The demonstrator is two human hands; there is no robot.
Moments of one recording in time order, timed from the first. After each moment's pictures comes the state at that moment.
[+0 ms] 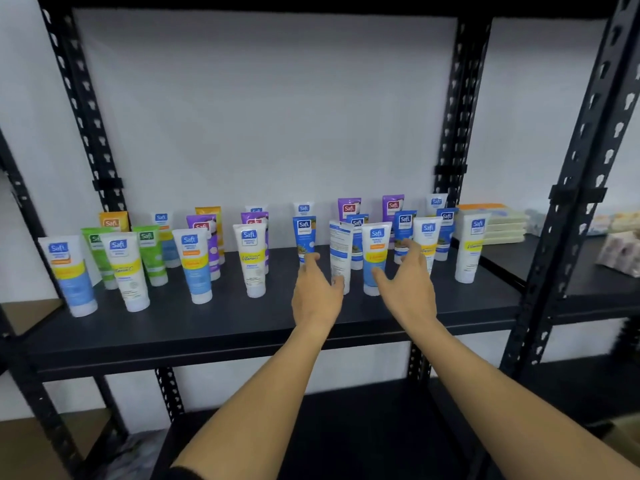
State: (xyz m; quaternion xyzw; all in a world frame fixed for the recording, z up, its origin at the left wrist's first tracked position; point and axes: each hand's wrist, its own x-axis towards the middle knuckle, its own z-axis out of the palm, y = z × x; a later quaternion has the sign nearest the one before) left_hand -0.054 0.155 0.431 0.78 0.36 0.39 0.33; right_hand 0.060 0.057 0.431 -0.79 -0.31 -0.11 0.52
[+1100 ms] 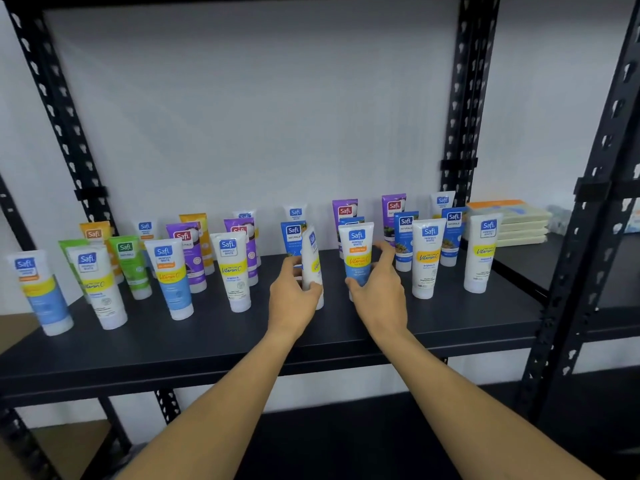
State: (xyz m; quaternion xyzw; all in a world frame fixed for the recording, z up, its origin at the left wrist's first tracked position) left_hand -0.033 0.201 0.418 0.76 0.32 0.42 0.38; right_hand 0.083 0.107 0.414 -0.76 -0.34 -0.05 0.55
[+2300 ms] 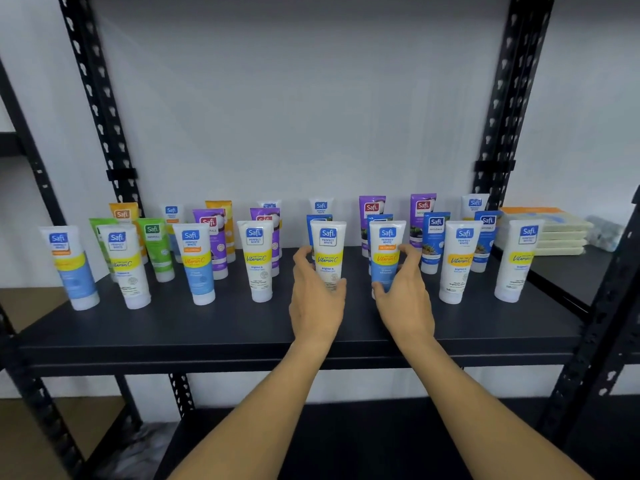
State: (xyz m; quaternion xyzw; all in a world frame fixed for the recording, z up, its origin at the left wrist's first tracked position) left_hand -0.033 0.190 0.407 0.72 0.38 0.49 0.30; right_hand 0.084 0.112 0.401 -0.77 -0.37 -0.09 0.51
